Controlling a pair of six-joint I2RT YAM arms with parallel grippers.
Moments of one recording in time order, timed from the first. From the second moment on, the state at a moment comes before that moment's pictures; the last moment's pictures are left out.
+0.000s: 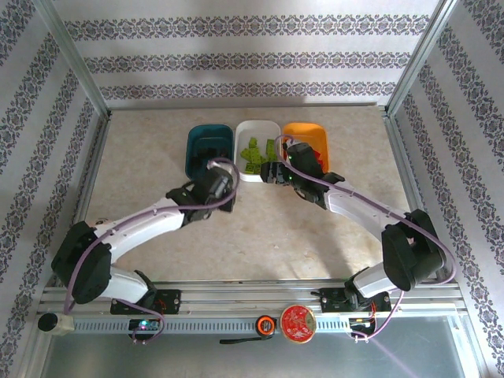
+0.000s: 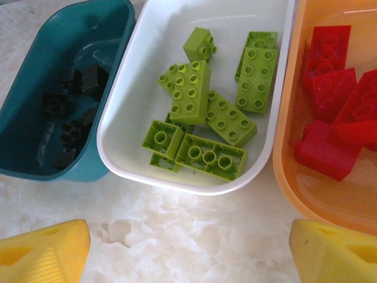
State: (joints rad) left arm -0.63 1.44 1.00 -0.32 -0.23 -0.44; right arm 0.52 1.46 0.93 -0.15 0.00 0.47
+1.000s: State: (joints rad) left arm -0.36 1.57 1.15 -0.07 -0.26 -0.47; right arm 0.49 1.14 0.76 -0.14 0.22 0.47
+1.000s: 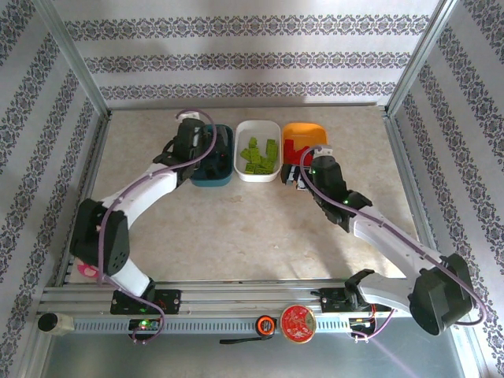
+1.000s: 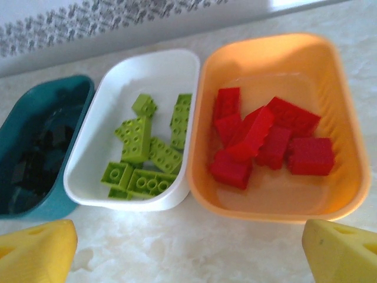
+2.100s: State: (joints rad) left arm -0.04 1.57 0.40 0.71 -0.24 -0.03; right arm 0.33 1.03 0.65 -0.08 0.49 0.50
